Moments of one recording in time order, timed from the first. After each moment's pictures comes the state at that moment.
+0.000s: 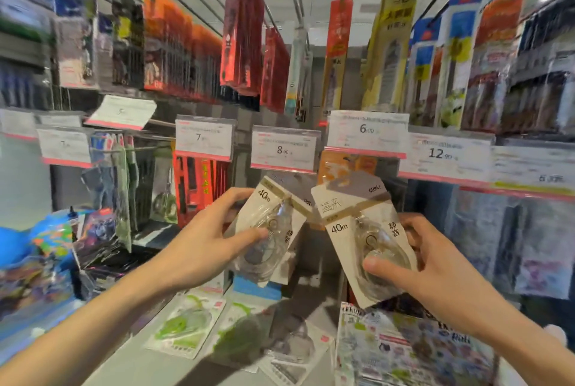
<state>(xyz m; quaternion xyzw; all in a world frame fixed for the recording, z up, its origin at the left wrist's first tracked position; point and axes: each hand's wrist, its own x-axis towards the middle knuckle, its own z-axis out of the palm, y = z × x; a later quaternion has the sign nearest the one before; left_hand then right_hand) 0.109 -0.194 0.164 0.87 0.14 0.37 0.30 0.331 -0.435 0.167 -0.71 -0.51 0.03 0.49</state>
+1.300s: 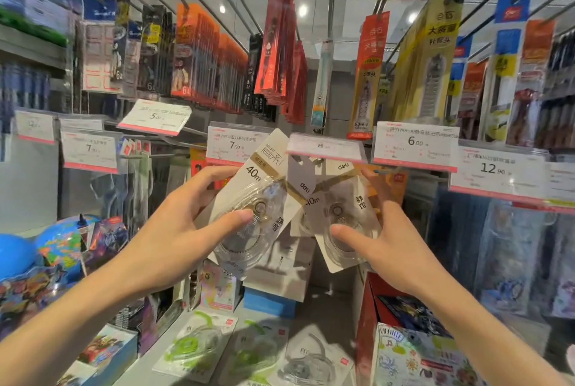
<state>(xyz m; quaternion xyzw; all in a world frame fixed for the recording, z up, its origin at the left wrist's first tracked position) 0.055 -0.164 0.180 0.82 0.06 0.47 0.31 0.312 -0.335 0.179 -0.76 -0.49 -0.11 0.42</state>
